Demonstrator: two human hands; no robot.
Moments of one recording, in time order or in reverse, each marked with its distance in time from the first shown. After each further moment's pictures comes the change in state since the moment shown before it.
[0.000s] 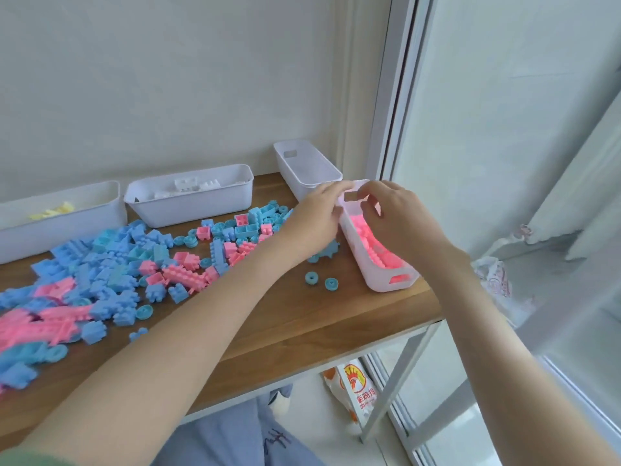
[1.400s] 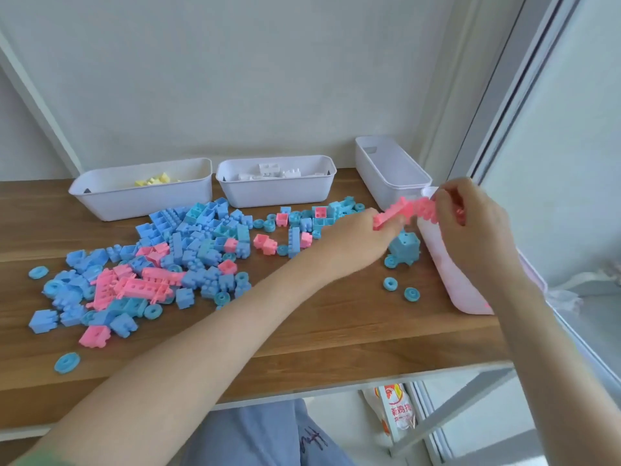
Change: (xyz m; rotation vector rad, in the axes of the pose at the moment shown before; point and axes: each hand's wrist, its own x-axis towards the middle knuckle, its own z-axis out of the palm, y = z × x) left_hand -0.060 -0.007 -0.053 -0.023 -0.153 -0.403; right_hand 0.002 -0.040 0.024 0.212 0.161 0.062
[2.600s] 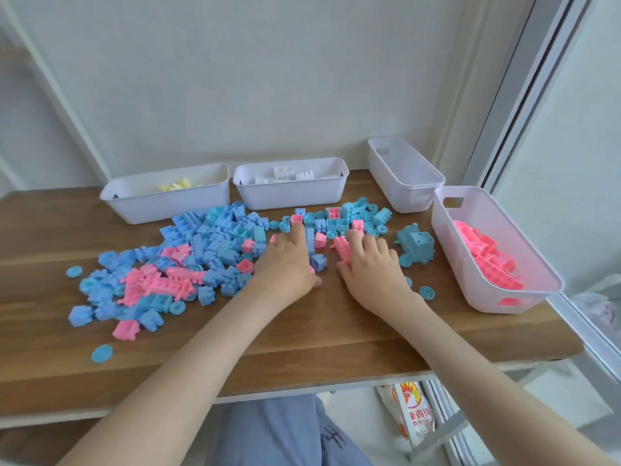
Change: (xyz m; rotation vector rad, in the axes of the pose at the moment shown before) left_hand -0.028 -0.086 -0.013 0.444 0.078 -0.287; right_hand -0.045 -0.031 0.115 -0.470 -0.435 -0.177
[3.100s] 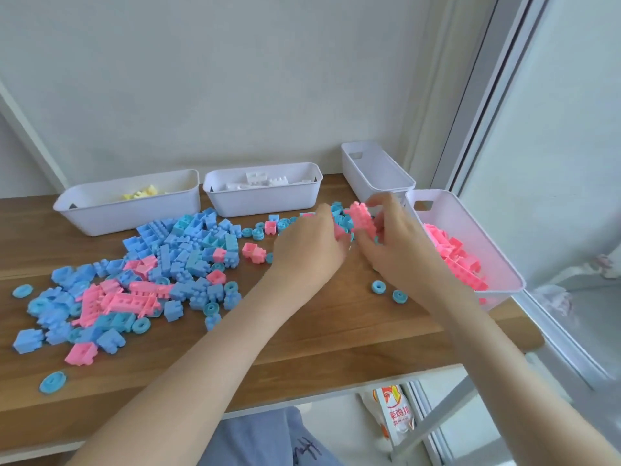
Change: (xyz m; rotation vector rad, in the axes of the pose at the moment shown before) left_hand 0.003 0.068 -0.023 -0.165 0.311 0.182; right_hand -0.008 0.038 -0.075 0.545 0.286 0.044
